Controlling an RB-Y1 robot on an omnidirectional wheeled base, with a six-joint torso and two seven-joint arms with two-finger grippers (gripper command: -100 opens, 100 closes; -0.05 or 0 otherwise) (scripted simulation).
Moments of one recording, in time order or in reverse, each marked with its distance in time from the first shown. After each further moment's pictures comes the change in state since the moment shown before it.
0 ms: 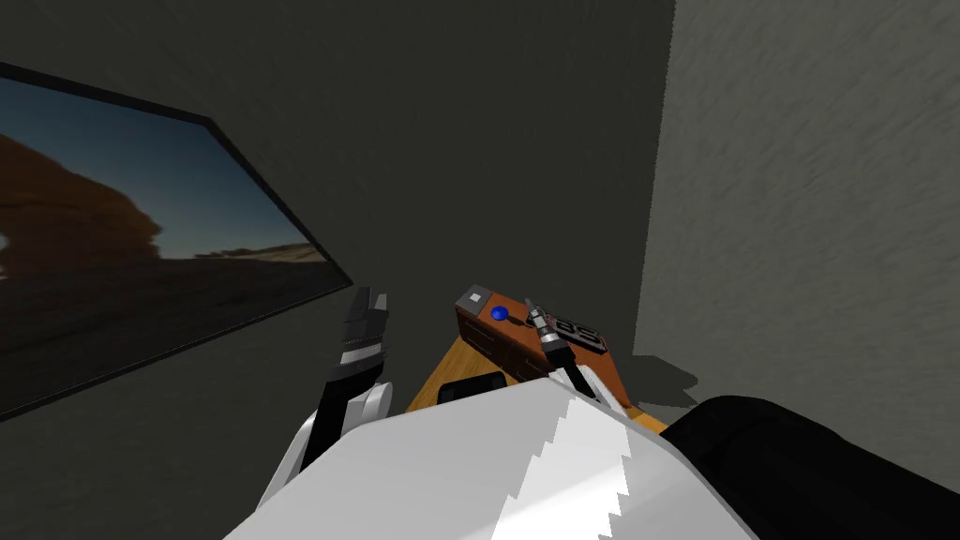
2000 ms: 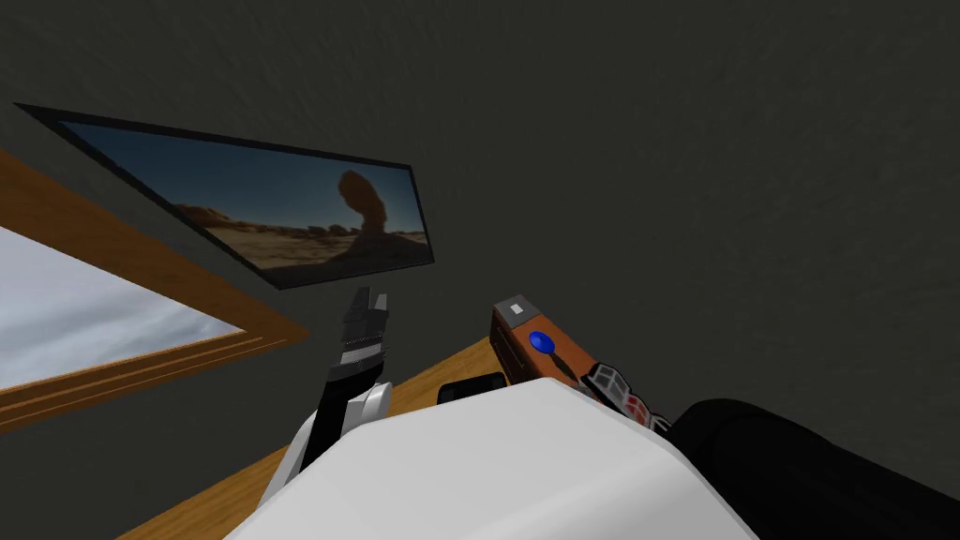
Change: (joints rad) left arm 0.000 0.000 0.000 0.000 0.000 0.000 0.000; right arm 0.216 -0.162 -0.047 0.526 0.453 0.164 0.413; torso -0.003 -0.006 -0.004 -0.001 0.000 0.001
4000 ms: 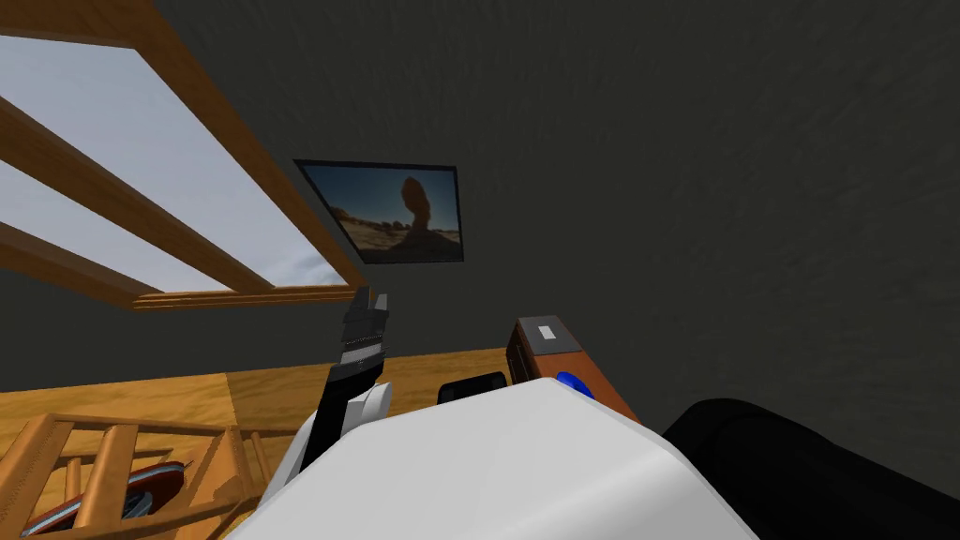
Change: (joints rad) left arm 0.000 0.000 0.000 0.000 0.000 0.000 0.000; right arm -0.018 0.043 -0.106 0.427 0.229 -0.023 0.128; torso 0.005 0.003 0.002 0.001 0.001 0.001
